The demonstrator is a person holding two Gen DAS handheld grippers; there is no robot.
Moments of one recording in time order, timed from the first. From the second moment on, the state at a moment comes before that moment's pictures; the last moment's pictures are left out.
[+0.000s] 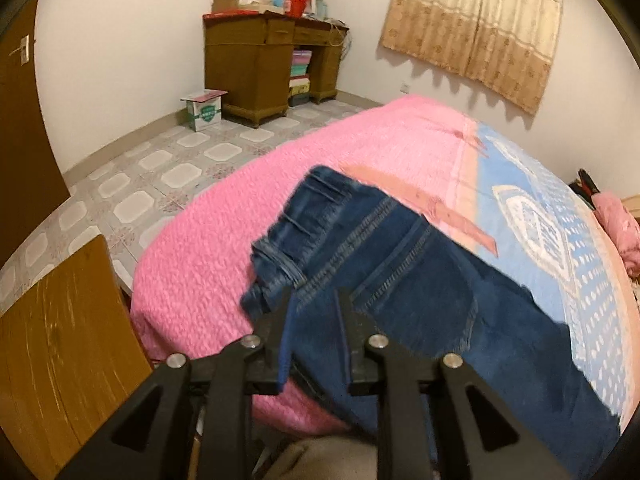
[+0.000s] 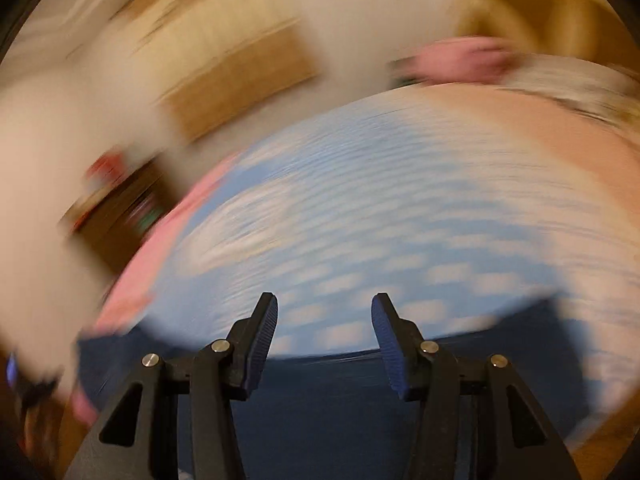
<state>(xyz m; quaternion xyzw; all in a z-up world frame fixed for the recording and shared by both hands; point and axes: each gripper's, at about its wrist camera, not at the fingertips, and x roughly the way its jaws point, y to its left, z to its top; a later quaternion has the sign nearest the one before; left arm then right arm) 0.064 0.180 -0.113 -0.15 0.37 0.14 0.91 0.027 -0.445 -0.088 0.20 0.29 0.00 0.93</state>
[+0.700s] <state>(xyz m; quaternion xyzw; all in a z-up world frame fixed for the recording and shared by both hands) 0.127 0.275 -0.198 -0.36 0.41 0.06 0.84 0.130 -0.064 -0.118 0.12 0.41 0.26 0.86</state>
